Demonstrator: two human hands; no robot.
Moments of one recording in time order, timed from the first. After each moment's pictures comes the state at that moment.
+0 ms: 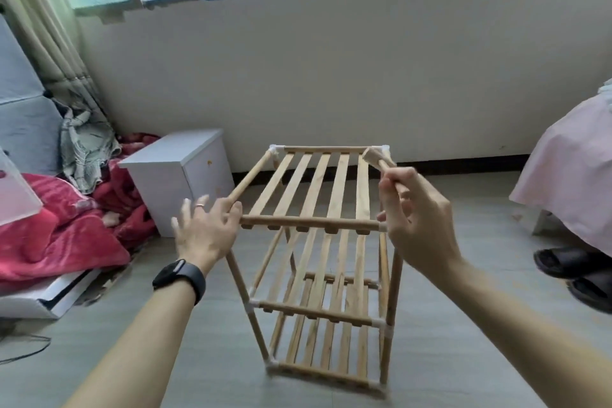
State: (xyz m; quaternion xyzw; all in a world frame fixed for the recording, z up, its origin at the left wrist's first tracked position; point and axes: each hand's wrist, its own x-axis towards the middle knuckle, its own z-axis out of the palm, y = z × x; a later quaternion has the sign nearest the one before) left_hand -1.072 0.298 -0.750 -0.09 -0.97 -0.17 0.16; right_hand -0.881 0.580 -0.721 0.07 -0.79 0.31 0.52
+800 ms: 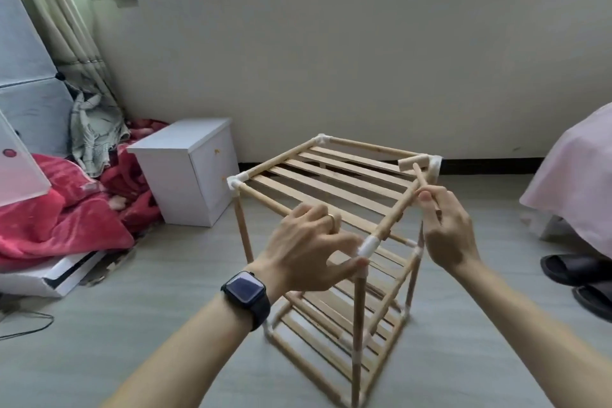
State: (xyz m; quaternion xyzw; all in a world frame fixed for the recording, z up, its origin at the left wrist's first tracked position) left_hand -0.979 0.380 -0.744 -0.57 -0.76 -0.08 0.31; right_hand -0.905 0.638 -0.779 -0.09 -0.83 0.36 0.41
